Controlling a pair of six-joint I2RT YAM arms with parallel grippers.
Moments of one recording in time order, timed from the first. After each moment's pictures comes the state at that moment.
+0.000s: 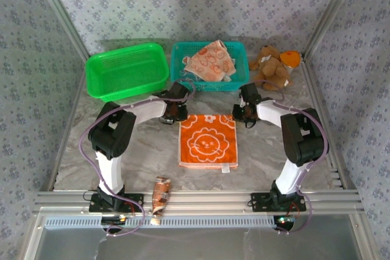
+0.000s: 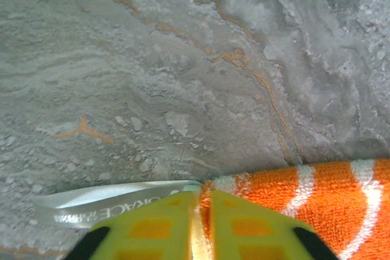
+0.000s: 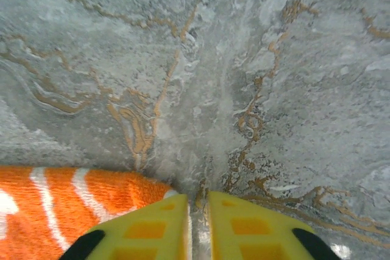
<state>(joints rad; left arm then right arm) -0.60 1.94 1.28 -0.50 -0.04 -0.56 0.28 1.74 1.00 -0.36 -0.11 0.39</state>
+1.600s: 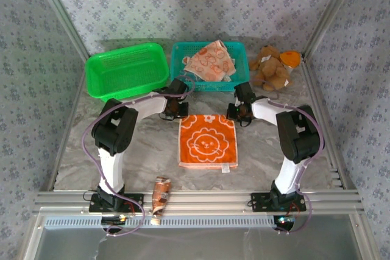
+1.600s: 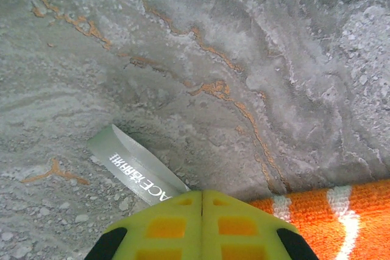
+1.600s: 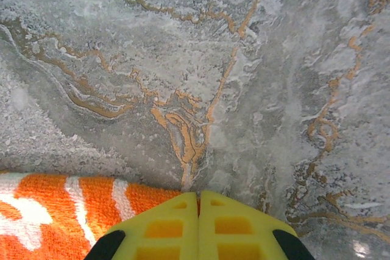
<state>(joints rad) -0.57 2.00 1.34 -0.50 0.04 -0.54 0.32 1.79 1.03 -0.35 -0.13 0.45</state>
